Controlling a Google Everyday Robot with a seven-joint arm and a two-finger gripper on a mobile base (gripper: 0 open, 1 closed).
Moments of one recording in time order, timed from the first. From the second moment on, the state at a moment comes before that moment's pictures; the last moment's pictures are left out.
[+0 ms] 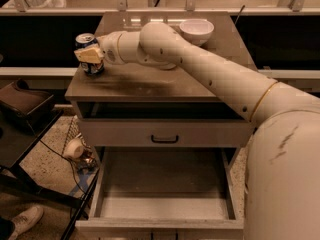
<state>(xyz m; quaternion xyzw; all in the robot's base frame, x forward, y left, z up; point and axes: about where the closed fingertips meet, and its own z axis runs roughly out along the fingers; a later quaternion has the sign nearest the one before) 0.733 0.209 0.889 -0.43 0.66 0.33 0.53</state>
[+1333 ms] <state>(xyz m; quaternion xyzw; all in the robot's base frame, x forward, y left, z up) 0.549 0.183 0.956 -0.45 0.62 0.34 0.54</state>
